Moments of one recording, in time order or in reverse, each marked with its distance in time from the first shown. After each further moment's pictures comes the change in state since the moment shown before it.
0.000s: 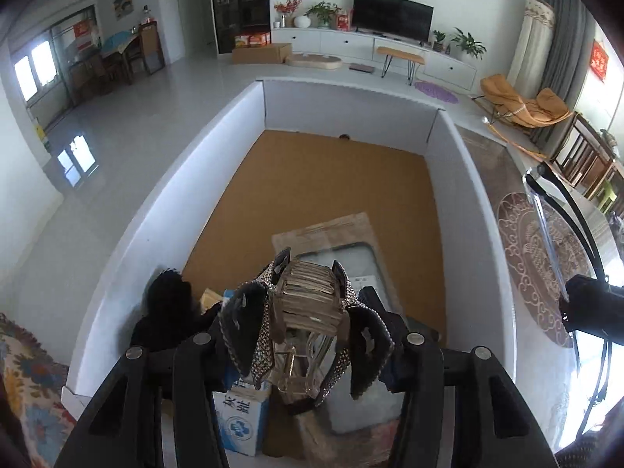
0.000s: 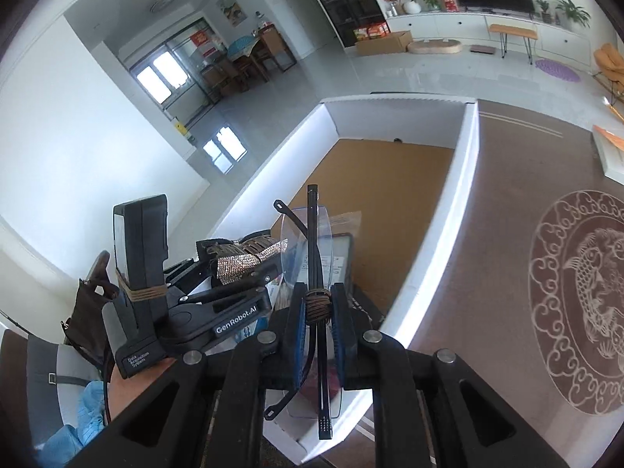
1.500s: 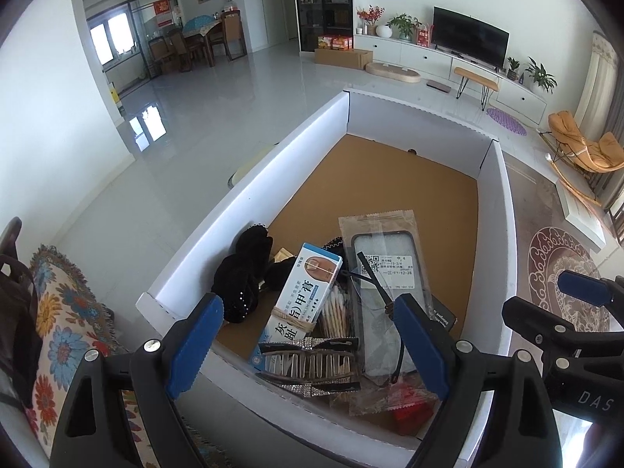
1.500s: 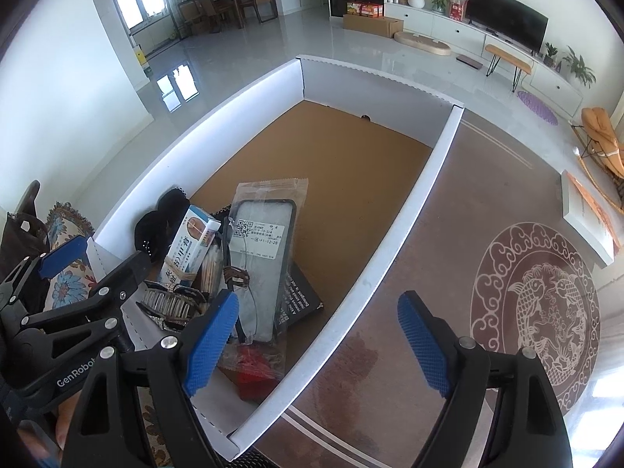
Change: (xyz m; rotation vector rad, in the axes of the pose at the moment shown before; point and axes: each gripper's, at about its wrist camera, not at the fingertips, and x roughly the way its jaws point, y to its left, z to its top) left arm -0.070 -0.008 -0.022 -0.197 -0.036 0.214; right arm 0.026 0.011 0.006 -0.183 0.132 -0.301
